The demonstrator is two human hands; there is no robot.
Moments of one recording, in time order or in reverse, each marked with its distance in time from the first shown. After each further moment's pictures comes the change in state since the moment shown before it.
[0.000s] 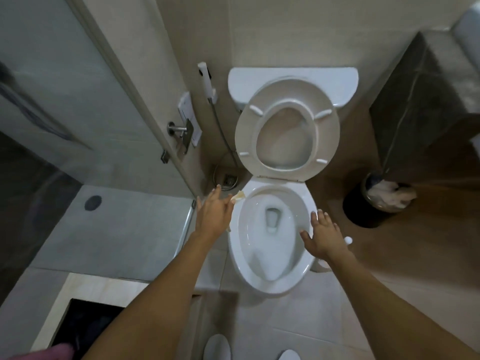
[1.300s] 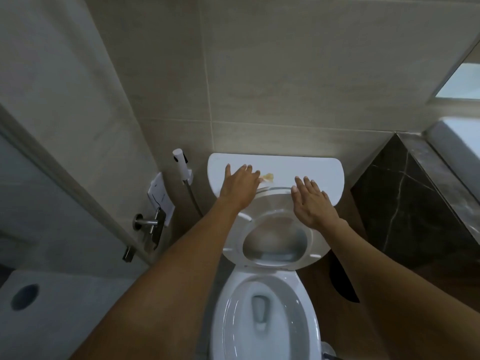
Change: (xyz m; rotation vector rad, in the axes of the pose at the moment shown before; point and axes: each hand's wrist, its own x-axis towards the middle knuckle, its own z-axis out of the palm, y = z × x) left_hand 0.324 0.135 -0.137 0.347 0.088 0.442; right_hand 0.224 -0.074 -0.263 0.128 0.312 -0.080
